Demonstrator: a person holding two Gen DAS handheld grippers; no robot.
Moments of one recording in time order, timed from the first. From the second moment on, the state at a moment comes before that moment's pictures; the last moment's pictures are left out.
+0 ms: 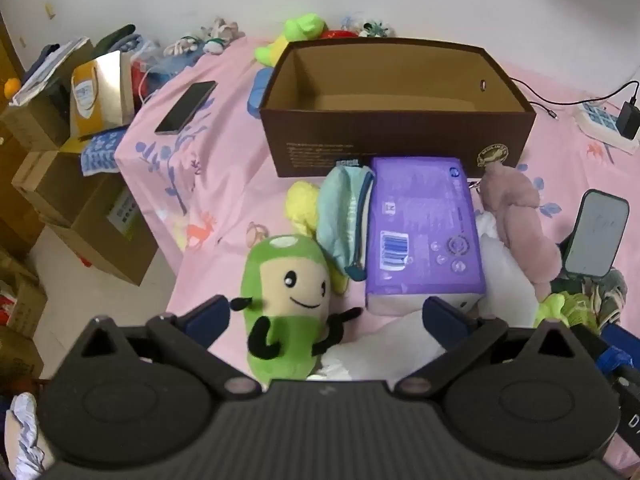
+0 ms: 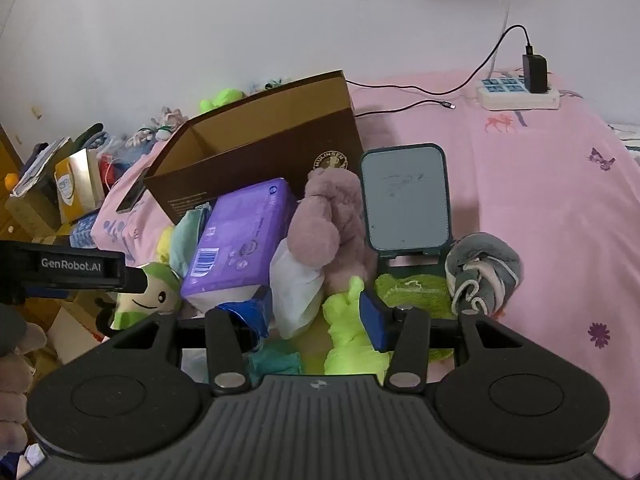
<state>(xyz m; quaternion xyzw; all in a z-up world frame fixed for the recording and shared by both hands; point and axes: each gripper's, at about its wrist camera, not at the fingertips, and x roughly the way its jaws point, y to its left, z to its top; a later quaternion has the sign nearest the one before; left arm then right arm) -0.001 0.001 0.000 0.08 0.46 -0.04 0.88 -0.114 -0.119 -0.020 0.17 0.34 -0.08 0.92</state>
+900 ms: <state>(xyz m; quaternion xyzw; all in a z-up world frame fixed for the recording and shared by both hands) -0.051 0.054 -0.027 0.05 0.42 -0.29 0.86 -0.100 -0.150 -0.049 0.31 0.44 0.00 0.84</state>
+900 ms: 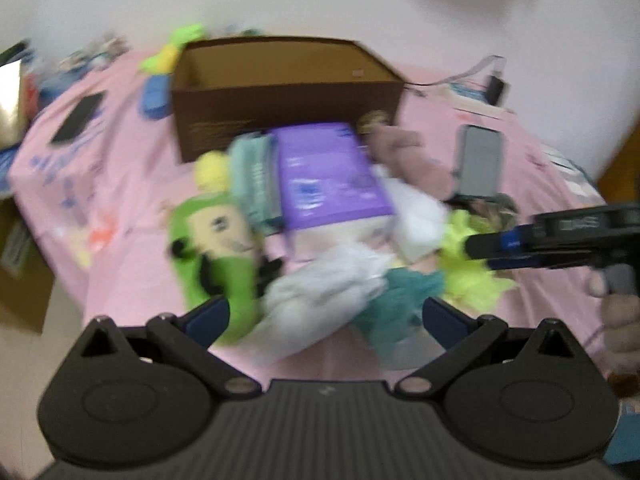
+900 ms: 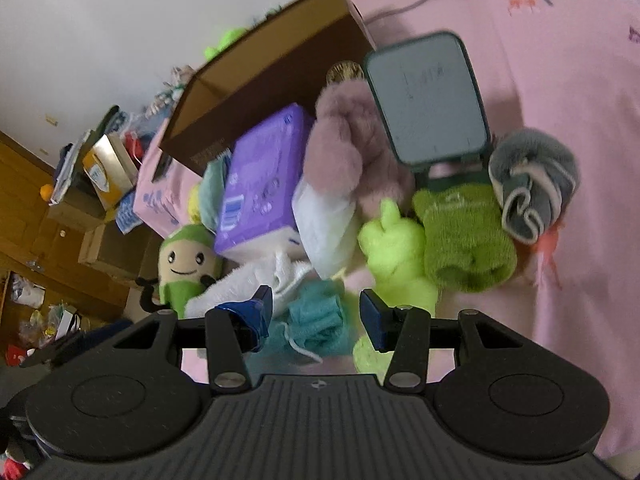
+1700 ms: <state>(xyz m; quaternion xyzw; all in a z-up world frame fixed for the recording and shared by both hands) -0.036 0.025 -0.042 0.13 0.35 -0.37 0.85 -0.093 -0.165 -0.065 0.36 0.47 0.02 0.80</state>
